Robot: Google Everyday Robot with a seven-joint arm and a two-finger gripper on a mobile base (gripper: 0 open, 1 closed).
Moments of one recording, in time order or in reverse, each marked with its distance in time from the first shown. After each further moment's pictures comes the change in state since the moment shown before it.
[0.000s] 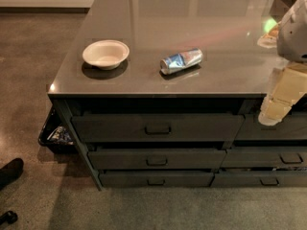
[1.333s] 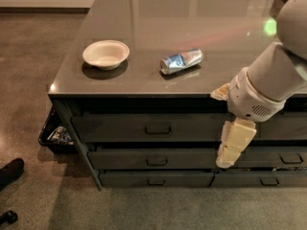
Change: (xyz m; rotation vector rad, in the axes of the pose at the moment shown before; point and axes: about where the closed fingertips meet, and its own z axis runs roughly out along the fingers) arm -0.032 0.060 0.117 -0.203 -0.161 -0.069
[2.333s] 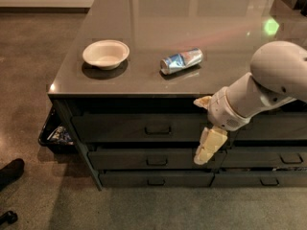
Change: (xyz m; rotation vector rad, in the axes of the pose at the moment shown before) arm -0.003 -0.042 0.091 0.023 -0.168 -0.025
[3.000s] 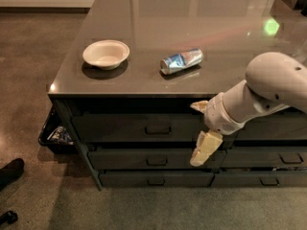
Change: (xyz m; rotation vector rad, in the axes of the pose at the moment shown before) arm 0.006 -0.004 0.021 -0.002 -0.032 -0.005
